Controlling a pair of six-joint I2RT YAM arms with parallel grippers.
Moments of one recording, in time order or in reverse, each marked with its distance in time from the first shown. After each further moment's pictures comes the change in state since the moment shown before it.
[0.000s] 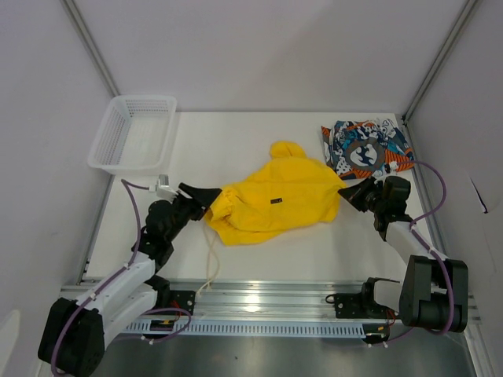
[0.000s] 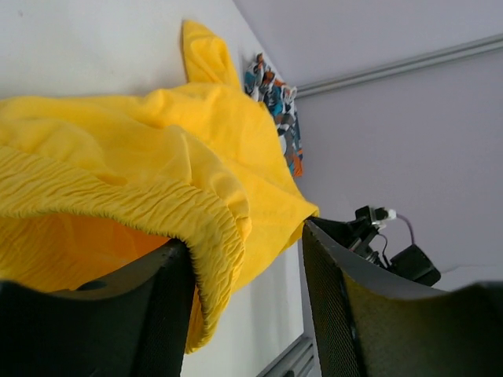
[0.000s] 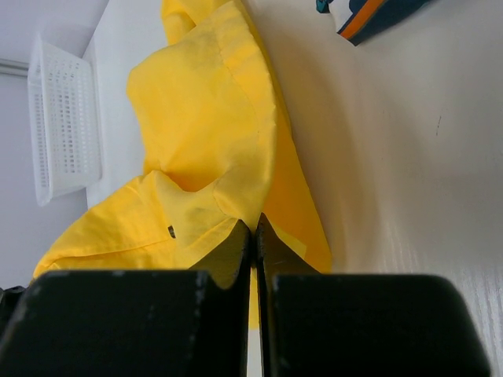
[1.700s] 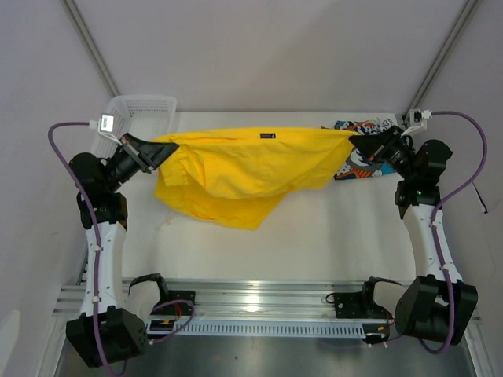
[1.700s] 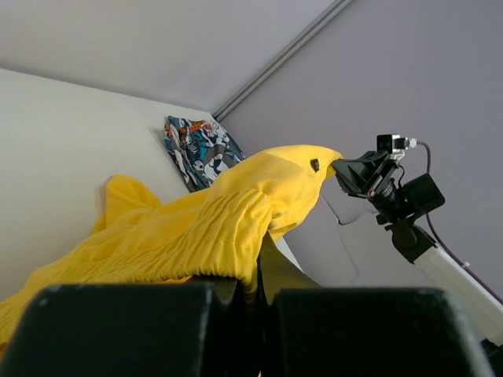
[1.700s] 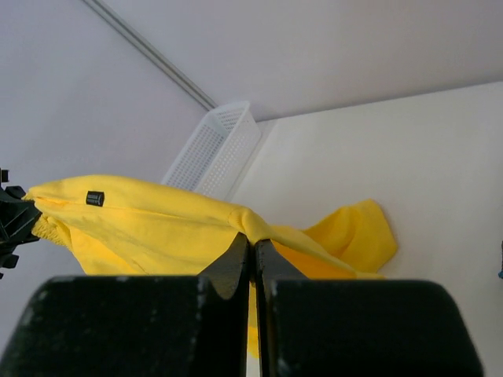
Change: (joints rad) left arm 0.602 0.131 0.618 -0.191 0.843 0.213; right arm -0.072 -0.071 0.402 0.101 -0.341 0.019
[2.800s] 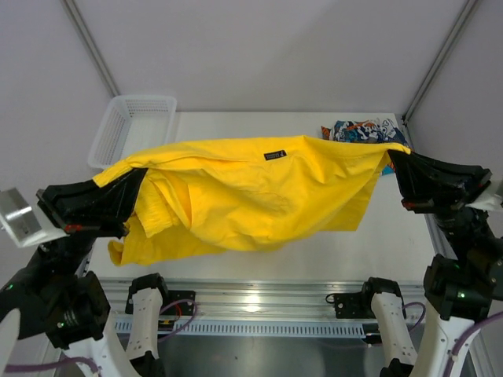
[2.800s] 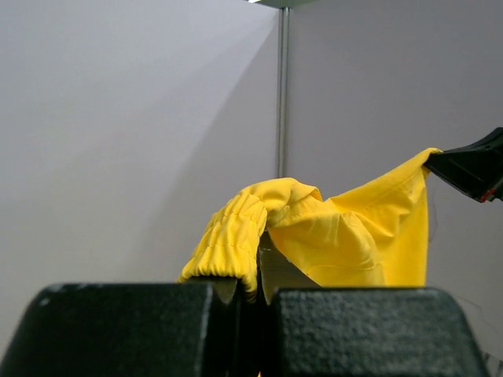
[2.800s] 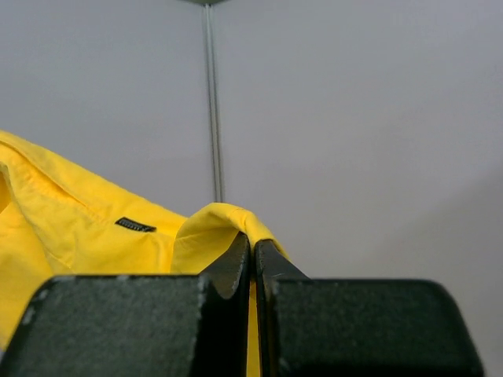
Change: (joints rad) left arm 0.046 -0.373 0.541 -0.216 -0.112 0.212; right arm -0.002 -0.542 0.364 -0.195 0.079 -0.130
